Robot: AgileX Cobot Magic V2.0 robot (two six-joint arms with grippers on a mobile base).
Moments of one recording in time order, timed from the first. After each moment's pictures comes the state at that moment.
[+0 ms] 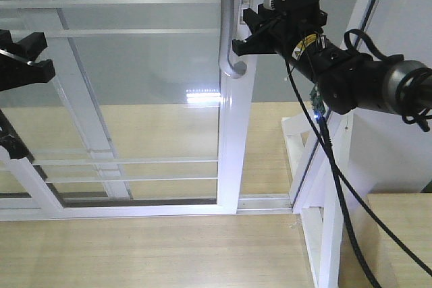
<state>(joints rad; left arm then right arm) -0.17 1.10 -0.67 -0.05 -0.08 0.05 0.34 1.86 -1.10 -0.20 -0.58 0.14</state>
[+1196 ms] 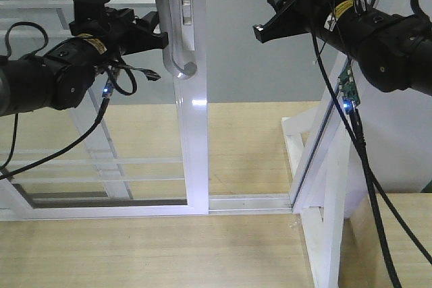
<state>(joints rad) -0.35 1.82 -1.10 0.03 -0.47 -0.11 0.34 1.62 -1.10 -0.20 -0.24 -0.06</state>
